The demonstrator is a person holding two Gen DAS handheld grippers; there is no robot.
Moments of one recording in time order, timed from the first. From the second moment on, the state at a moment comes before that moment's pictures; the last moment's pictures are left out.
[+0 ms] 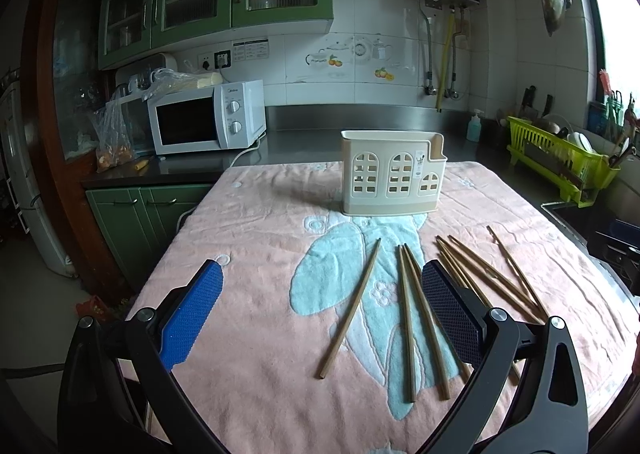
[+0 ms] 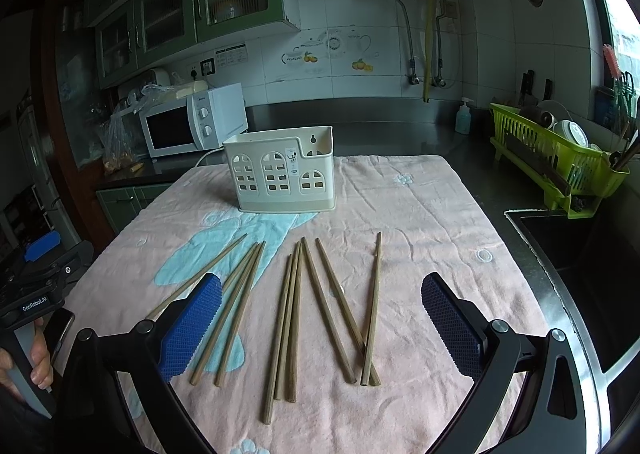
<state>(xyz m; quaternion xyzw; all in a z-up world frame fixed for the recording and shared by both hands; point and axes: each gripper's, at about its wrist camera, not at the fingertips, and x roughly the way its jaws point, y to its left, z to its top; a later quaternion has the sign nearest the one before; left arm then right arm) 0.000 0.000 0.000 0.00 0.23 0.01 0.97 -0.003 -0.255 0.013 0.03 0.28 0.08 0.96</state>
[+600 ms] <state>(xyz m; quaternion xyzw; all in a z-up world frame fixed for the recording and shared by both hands) 0.011 0.006 -0.009 0.00 0.25 0.01 0.97 0.004 -0.253 0.001 0.03 0.30 0.08 0.95</state>
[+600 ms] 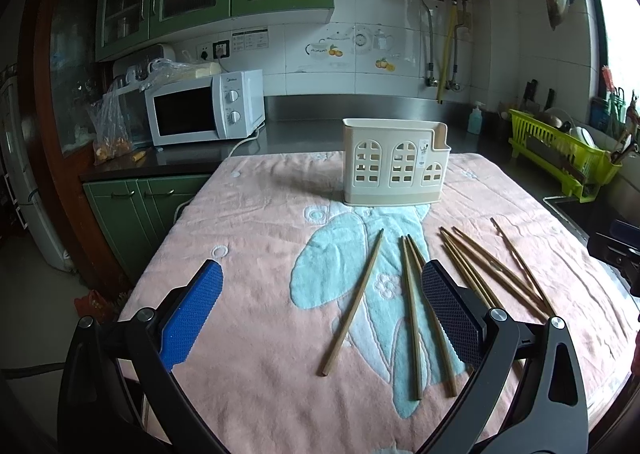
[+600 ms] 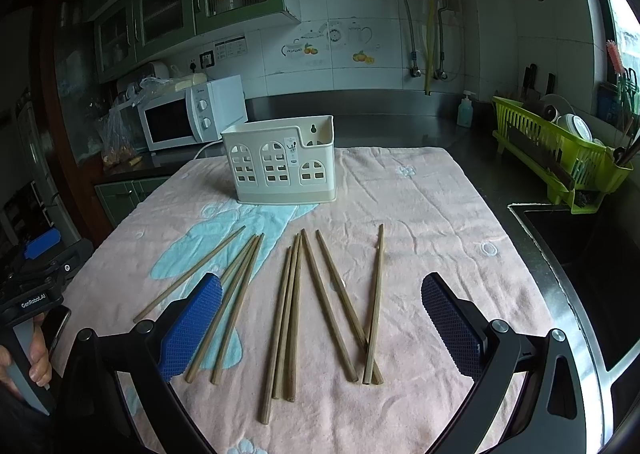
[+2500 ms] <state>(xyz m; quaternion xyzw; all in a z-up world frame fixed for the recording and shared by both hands) 0.085 -0.004 -0.111 0.03 0.41 -0.09 0.91 0.038 -0.281 -0.077 0.05 0.40 0.06 0.91</state>
